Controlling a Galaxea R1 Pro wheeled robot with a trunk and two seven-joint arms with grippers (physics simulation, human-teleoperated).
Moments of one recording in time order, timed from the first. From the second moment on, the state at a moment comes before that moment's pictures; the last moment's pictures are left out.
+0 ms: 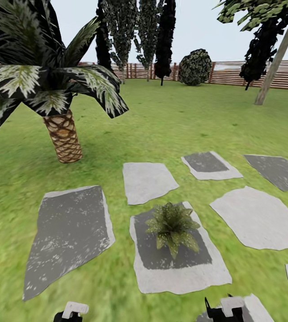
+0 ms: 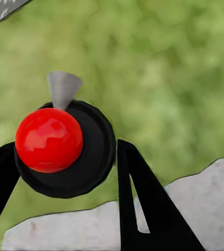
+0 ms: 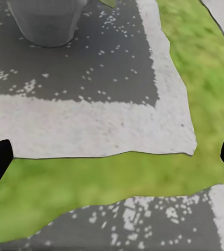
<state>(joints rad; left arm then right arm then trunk) -0.40 0.10 -0.01 -0.15 -0.09 -0.22 -0.10 -0.37 -0.09 -0.16 -0.11 0.32 -0.66 -0.10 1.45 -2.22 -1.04</state>
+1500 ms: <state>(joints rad) -0.40 0.09 0.00 -0.15 -0.09 -0.22 -0.10 -0.37 -0.09 -0.16 -0.11 0.32 -0.66 -0.10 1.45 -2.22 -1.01</state>
